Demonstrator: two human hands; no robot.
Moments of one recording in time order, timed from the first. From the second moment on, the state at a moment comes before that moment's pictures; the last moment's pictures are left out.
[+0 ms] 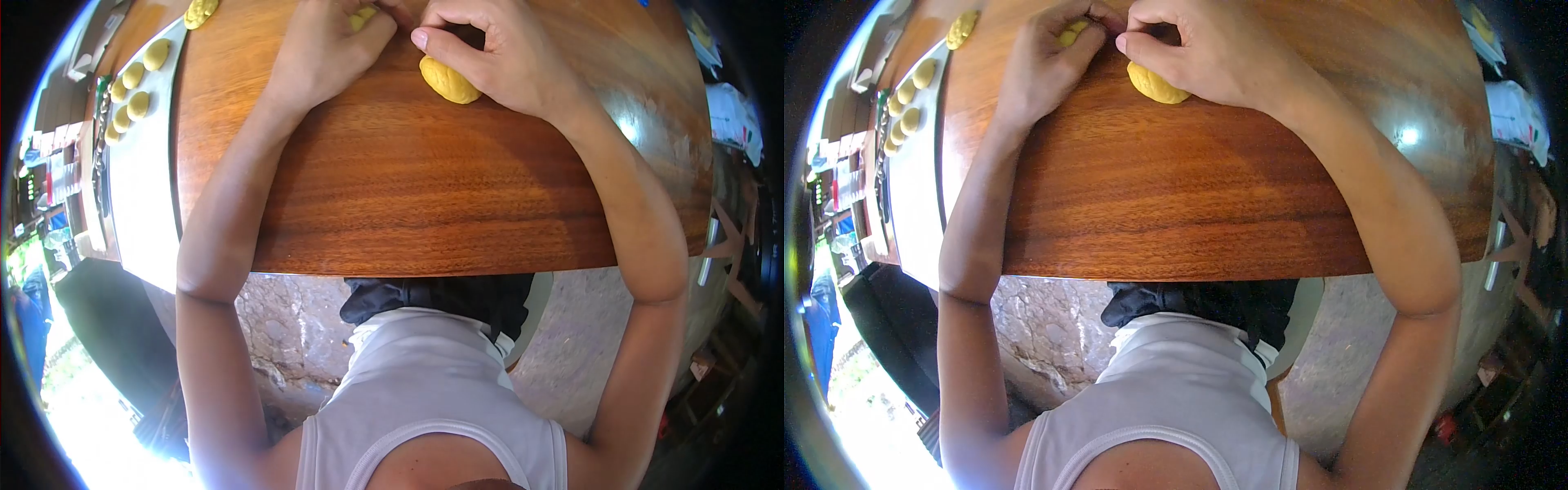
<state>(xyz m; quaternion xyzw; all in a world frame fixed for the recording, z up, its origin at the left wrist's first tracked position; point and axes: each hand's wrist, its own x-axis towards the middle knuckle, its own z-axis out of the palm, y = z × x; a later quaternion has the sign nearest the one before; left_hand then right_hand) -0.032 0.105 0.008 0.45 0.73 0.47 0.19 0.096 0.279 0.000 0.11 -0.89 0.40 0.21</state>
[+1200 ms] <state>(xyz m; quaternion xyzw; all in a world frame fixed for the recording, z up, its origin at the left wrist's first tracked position) -0.032 0.104 0.006 0.49 0.72 0.46 0.16 0.101 0.276 -0.004 0.10 -0.87 0.43 0.22</state>
